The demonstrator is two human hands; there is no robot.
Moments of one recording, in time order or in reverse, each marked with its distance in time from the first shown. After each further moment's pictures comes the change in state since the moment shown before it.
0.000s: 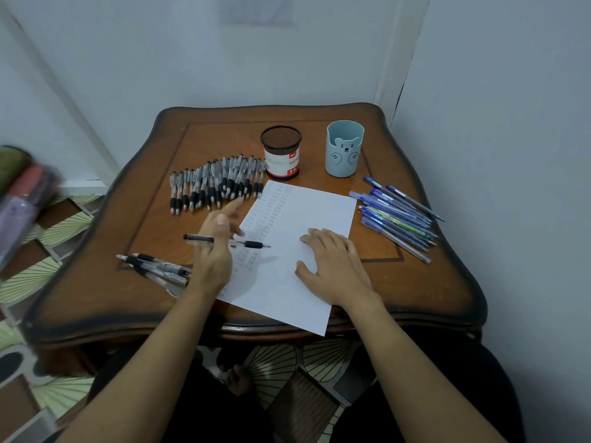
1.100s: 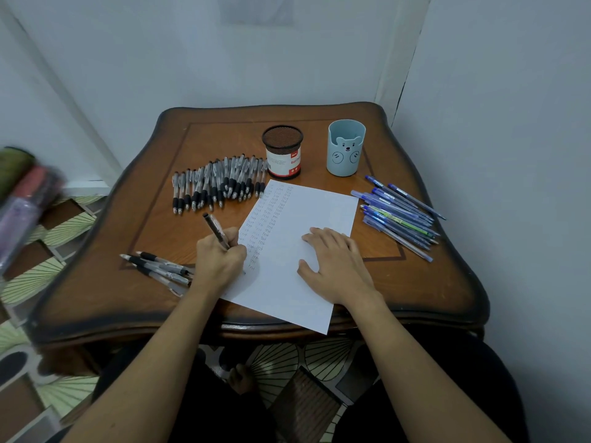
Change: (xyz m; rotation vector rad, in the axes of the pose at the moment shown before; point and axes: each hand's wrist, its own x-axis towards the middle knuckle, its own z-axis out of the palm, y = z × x) left_hand -0.003 0.000 -0.001 0.198 -0.027 -0.102; right_hand 0.000 0.000 0.000 0.005 -0.004 0.001
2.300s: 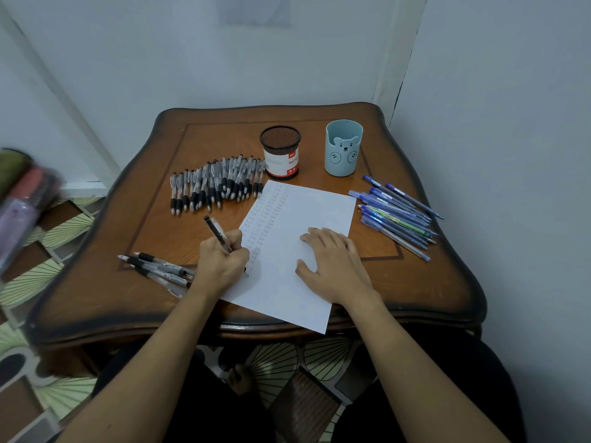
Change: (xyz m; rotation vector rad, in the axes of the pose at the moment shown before) left_hand 0.000 -0.009 0.002 -0.053 -0.098 0.054; right_hand 0.000 0.000 0.000 0.005 0.012 -0.003
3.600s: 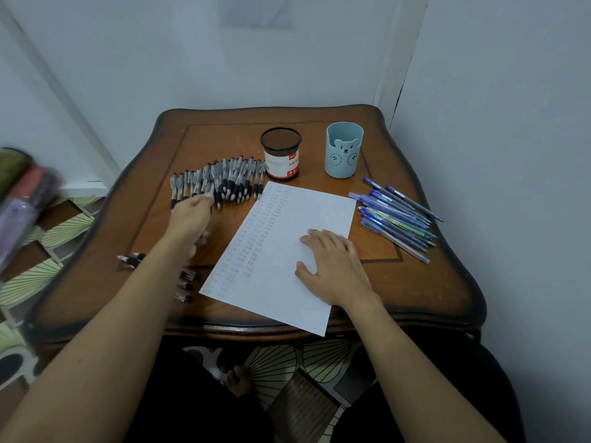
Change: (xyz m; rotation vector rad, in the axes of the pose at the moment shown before) left_hand 0.069 0.018 -0.041 -0.112 0.115 -0.633; right_hand 0.000 0.001 0.000 -0.004 -0.007 0.000
